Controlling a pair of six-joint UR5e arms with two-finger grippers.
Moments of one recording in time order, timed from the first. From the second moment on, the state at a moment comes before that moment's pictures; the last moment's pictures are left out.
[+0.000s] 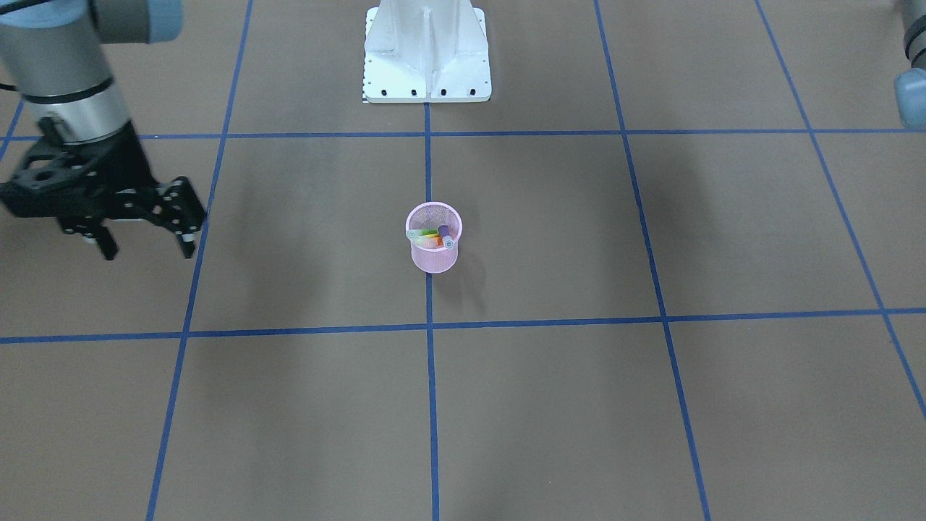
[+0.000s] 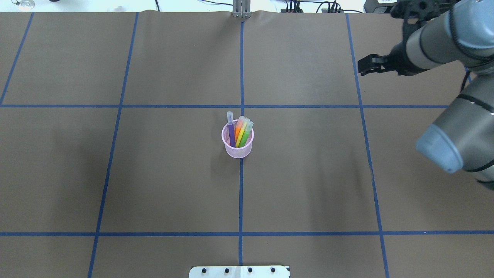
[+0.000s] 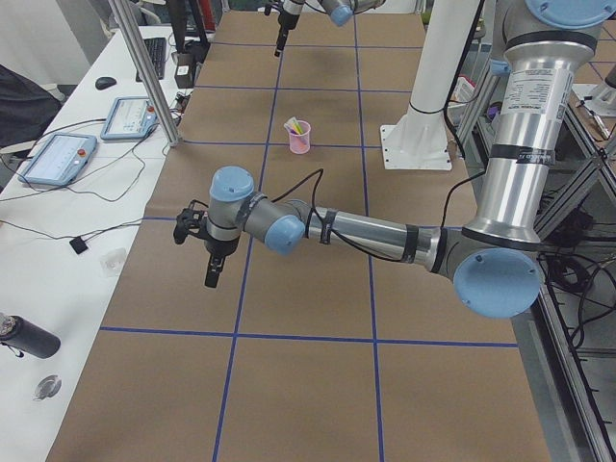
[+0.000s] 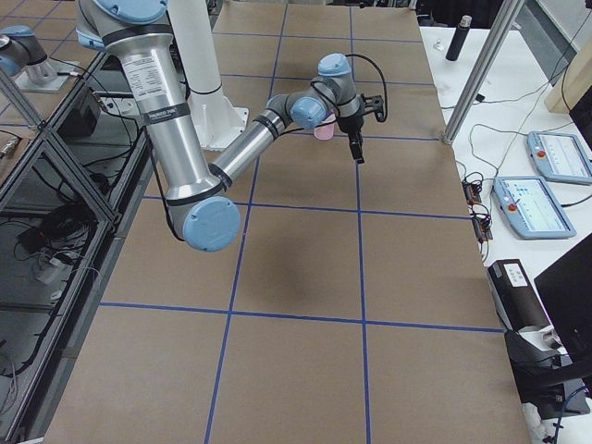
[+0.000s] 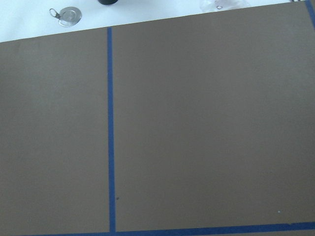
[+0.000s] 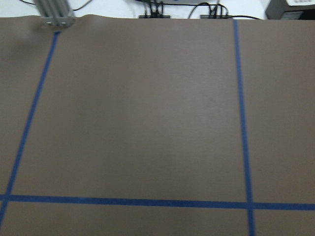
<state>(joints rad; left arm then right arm) -1.41 -1.71 -1.55 -1.93 -2.14 -0.43 1.01 -1.28 1.97 -1.54 1.93 0.84</state>
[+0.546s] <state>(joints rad) -1.48 -1.65 -1.52 -1.86 -2.16 -0.15 1.39 -1.45 1.70 -1.54 2.23 0.28</state>
